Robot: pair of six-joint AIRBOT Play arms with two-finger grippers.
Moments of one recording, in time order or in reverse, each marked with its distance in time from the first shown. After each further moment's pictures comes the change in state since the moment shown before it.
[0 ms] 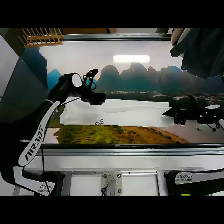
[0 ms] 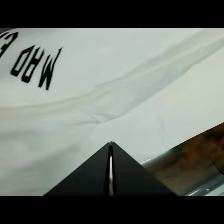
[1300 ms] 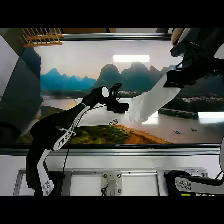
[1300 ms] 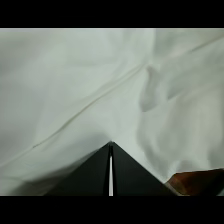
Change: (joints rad) left arm -0.188 -0.310 0.131 -0.233 0.161 0.000; right arm 0.456 0.185 0.792 -0.409 0.475 0.336
